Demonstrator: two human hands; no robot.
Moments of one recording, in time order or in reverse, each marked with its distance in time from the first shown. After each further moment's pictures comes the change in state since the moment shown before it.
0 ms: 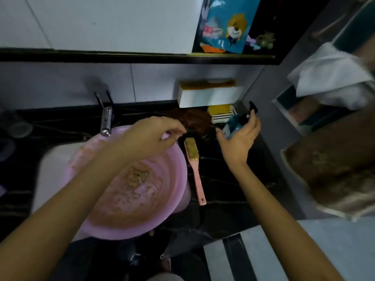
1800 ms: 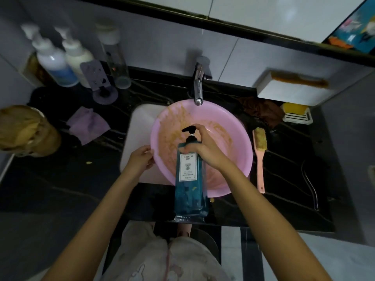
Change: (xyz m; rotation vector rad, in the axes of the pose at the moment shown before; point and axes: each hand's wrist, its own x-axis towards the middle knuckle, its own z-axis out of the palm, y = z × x) left_hand -0.232 -0.120 0.055 -0.995 0.577 -1.180; right_hand -0.159 -0.188 0.055 0.500 -1.290 0.056
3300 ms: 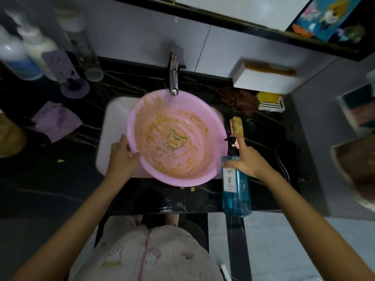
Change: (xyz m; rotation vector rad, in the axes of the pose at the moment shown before) left_hand -0.020 -0.015 0.011 0.410 0.070 0.386; right_hand -0.086 0.077 -0.119 -0.683 0.177 0.239
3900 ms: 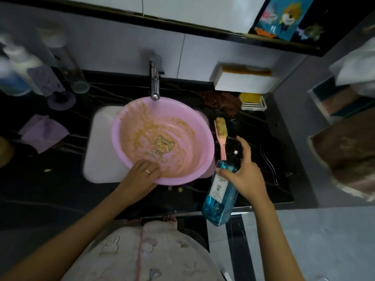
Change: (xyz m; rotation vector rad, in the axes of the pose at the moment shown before) left_hand -0.026 -0.010 0.054 0.631 -0.079 1.188; right_hand -0.076 0.014 0.018 0.243 0.403 0.001
